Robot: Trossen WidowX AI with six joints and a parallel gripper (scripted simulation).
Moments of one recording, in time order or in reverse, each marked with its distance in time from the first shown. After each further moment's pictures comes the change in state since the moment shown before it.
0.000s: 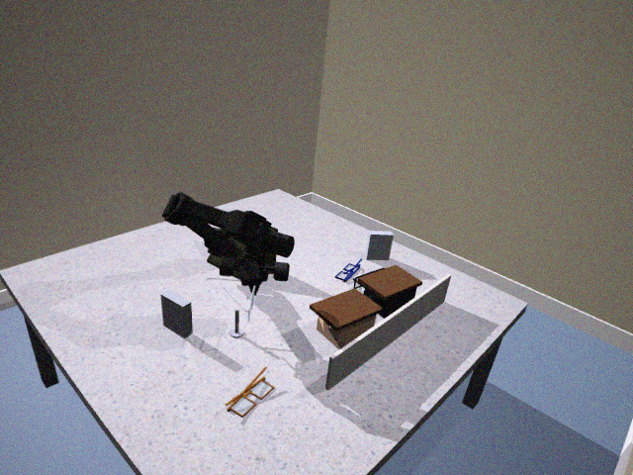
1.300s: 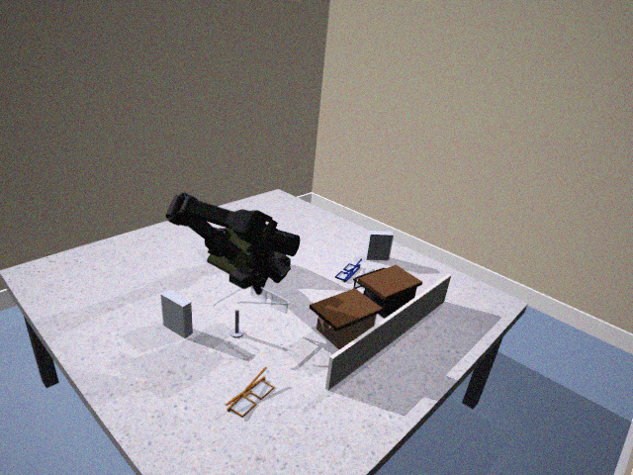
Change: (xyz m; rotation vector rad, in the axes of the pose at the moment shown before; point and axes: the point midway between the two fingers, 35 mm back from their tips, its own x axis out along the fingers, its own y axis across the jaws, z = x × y) arm -0.001 0.012 -0.005 -0.980 -0.001 -0.007
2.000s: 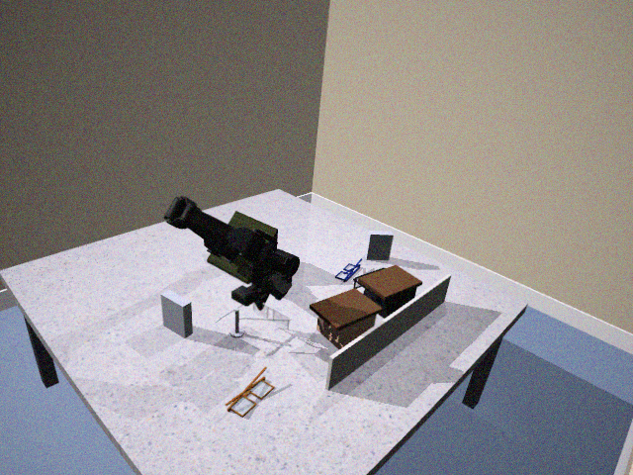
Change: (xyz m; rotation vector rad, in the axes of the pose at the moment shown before) arm 0.049 -0.001 0.009 0.002 0.002 0.000
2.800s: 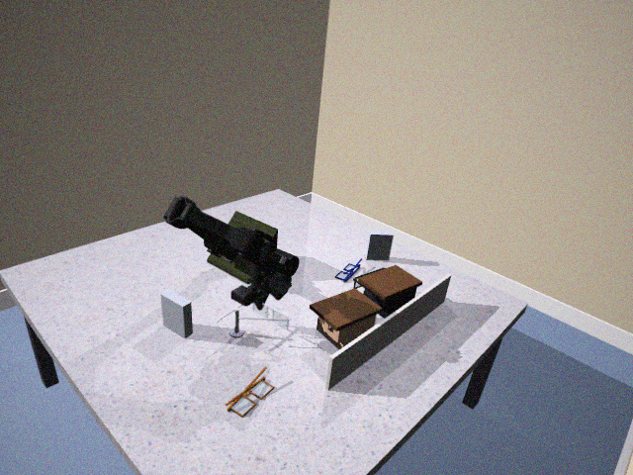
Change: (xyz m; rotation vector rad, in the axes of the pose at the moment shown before) arm 0.000 -0.001 -0.001 0.000 0.000 0.000
